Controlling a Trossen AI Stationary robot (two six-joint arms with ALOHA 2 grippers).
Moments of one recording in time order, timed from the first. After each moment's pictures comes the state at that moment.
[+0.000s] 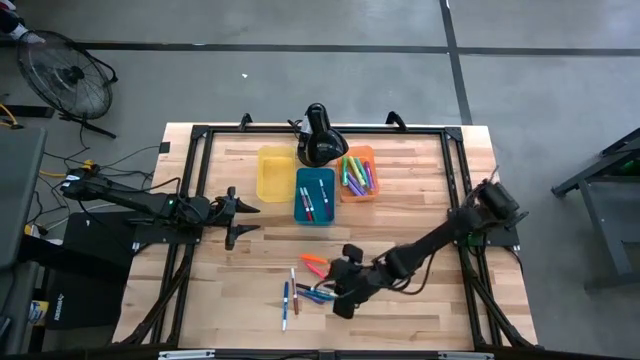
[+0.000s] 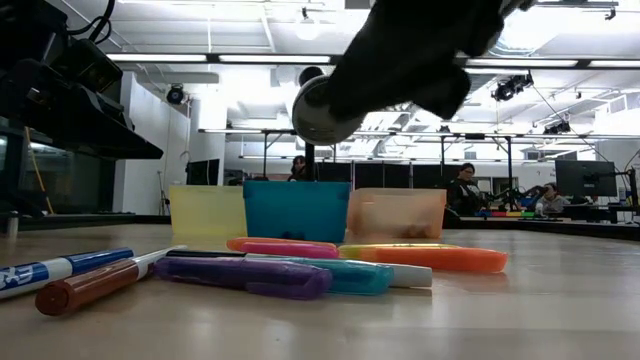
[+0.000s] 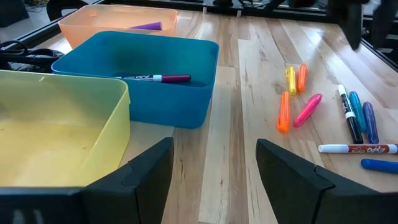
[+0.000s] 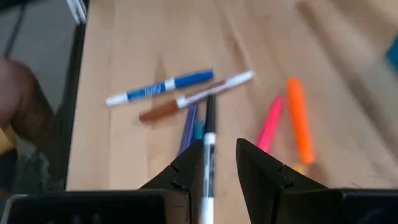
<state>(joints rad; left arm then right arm) -0.22 0.38 0.03 0.03 -0.30 -0.16 0.51 1.88 1.21 -0.10 0.34 0.65</state>
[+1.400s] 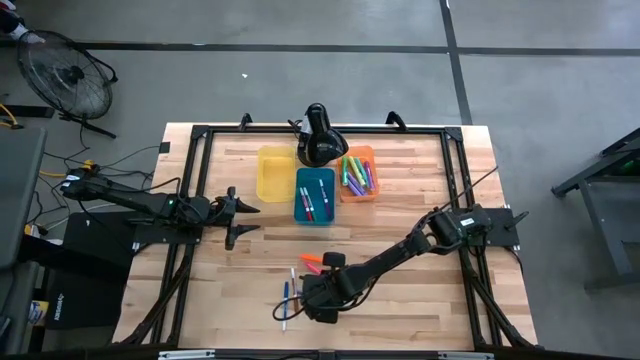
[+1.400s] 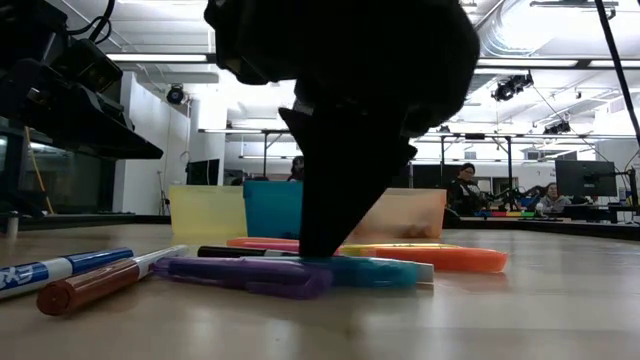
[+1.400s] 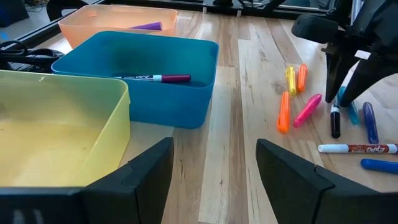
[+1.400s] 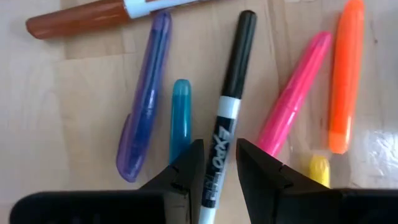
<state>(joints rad) -0.22 0.38 0.03 0.03 -0.30 -0.16 0.47 2.35 1.88 -0.85 0.25 0.59</state>
